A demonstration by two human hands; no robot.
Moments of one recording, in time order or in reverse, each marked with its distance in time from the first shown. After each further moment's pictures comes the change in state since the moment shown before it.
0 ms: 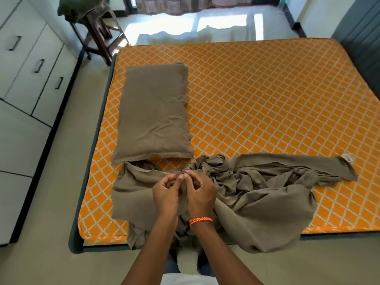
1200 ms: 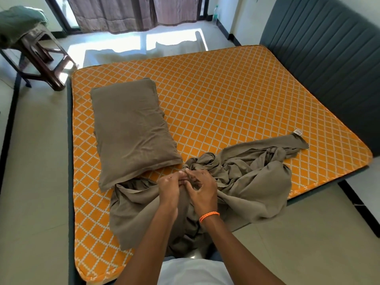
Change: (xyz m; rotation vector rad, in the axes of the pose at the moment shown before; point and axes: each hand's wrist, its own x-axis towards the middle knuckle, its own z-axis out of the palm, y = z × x) left_hand 0.043 0.051 -0.051 0.056 -0.417 -0.093; right_hand -0.036 -0.029 0.043 -0.170 0.065 -0.008
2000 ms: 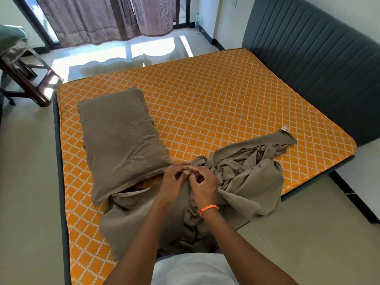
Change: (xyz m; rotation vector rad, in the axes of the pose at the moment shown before) left_hand 0.047 0.005 0.011 0.574 -0.471 0.543; right_hand 0.026 -0.010 -0.019 0.090 0.210 0.074
